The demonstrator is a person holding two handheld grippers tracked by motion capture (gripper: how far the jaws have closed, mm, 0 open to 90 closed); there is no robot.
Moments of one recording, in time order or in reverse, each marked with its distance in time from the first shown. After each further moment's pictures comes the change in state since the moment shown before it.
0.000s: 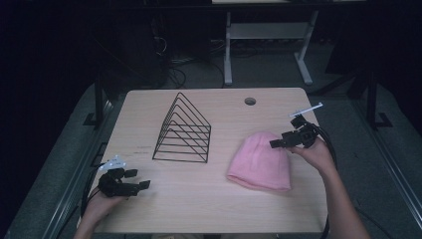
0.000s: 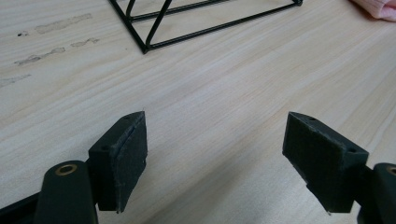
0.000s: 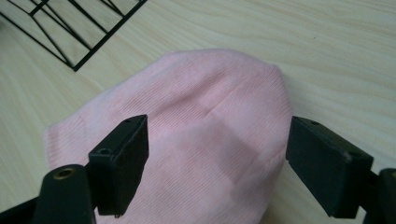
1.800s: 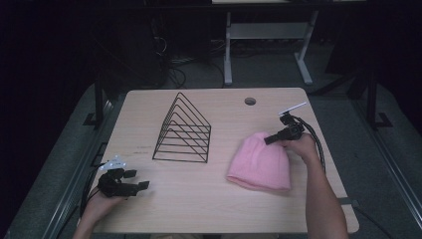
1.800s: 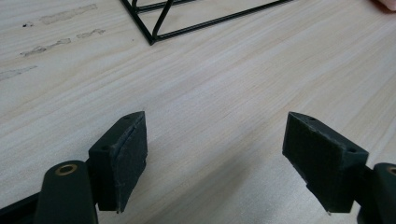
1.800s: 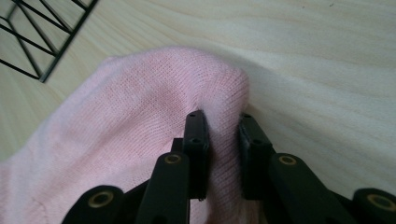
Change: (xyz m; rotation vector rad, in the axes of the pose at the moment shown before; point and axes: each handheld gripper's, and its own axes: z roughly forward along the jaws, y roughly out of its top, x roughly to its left) left arm 0.004 -0.002 0.001 0.027 0.011 0.013; right arm -0.040 0.013 0.056 0.111 0.105 0.116
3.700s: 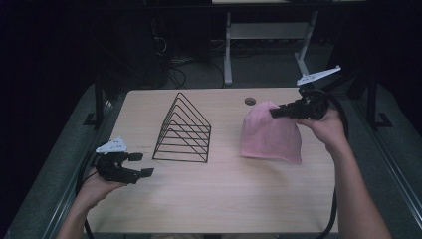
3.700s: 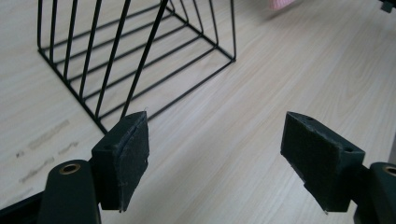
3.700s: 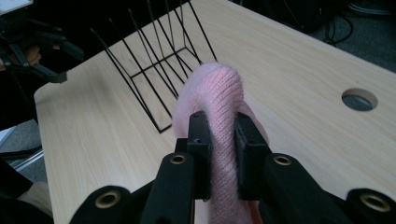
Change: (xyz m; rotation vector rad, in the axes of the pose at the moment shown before) left arm -0.031 0.076 -0.037 -0.042 -0.124 0.161; right arm 0.121 0.026 -0.141 -0.268 0.013 -0.365
